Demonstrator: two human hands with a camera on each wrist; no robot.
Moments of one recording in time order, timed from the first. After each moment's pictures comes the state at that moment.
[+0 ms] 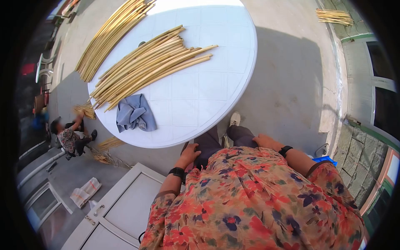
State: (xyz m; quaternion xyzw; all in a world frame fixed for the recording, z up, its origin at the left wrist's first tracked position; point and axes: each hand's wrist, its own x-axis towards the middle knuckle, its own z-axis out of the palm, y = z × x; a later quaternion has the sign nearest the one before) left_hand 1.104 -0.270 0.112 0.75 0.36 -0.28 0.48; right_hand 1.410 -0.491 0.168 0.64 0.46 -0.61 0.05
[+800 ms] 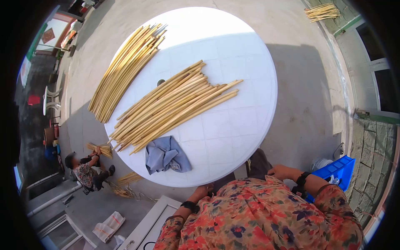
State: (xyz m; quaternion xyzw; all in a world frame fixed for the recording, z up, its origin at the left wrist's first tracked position) left_hand 1.036 -0.190 0.088 0.75 0.19 -0.36 0.52; right_hand 1.360 -0.449 0.164 0.65 0.37 -0.66 -0.05
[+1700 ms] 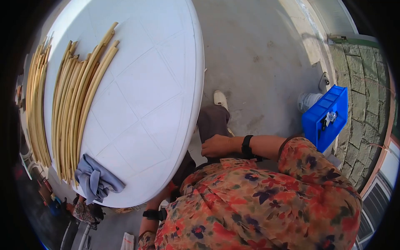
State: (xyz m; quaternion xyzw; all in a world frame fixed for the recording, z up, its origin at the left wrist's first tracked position) left_hand 1.036 -0.168 0.074 0.88 0.04 -0.30 0.37; right_hand 1.254 -0.429 0.010 0.63 0.59 -0.40 -0.31
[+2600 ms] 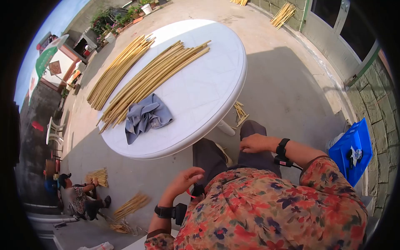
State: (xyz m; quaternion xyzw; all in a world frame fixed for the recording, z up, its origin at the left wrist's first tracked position) left_hand 0.994 -0.187 0.139 0.76 0.10 -0.15 0.62; right_hand 1.242 -0.432 0.075 0.72 0.61 -0.29 -0.14
